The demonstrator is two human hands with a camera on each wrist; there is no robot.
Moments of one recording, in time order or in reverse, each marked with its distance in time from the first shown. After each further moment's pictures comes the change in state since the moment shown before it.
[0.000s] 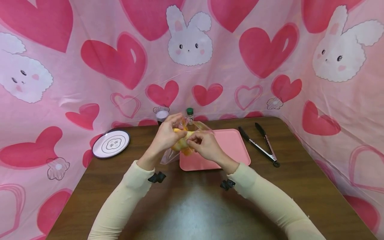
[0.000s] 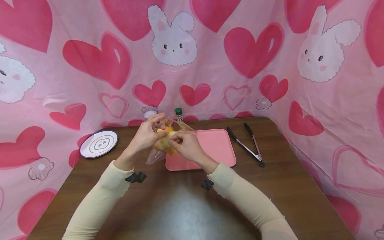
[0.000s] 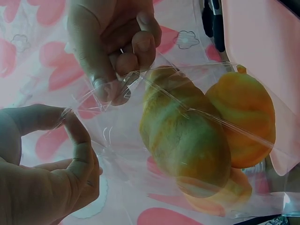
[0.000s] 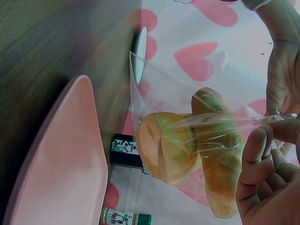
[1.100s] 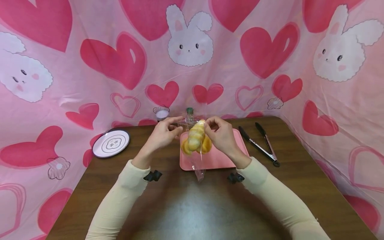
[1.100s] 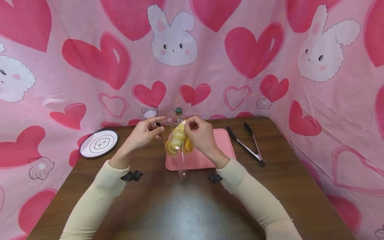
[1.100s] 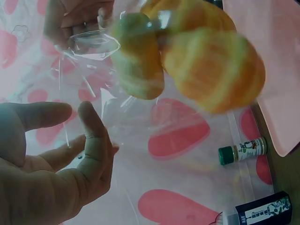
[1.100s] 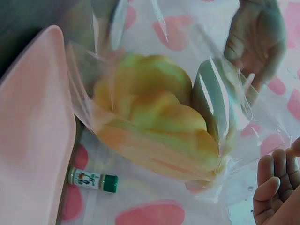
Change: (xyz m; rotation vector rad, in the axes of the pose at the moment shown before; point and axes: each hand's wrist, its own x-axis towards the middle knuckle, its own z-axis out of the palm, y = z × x) left_hand 0.000 -0.007 -0.015 0.006 -0.064 -0.014; right_hand -0.001 -0.010 -0.047 -0.006 0.339 -0.048
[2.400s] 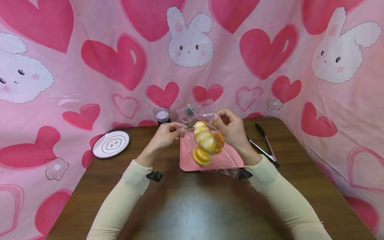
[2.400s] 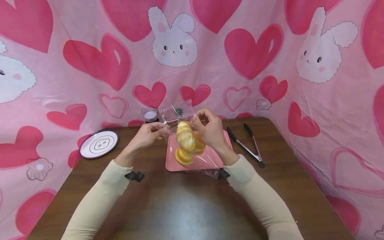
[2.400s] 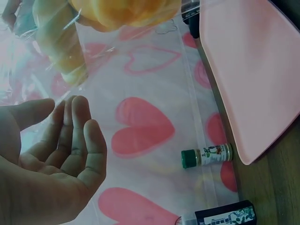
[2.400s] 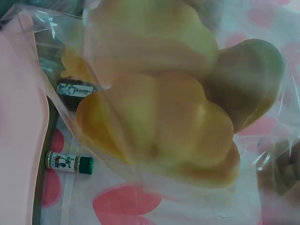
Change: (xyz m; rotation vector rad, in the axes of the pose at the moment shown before) left_hand 0.014 -0.029 0.013 -0.142 -0.026 -0.068; right_hand 0.009 -0.011 -0.030 0.285 0.023 -0.041
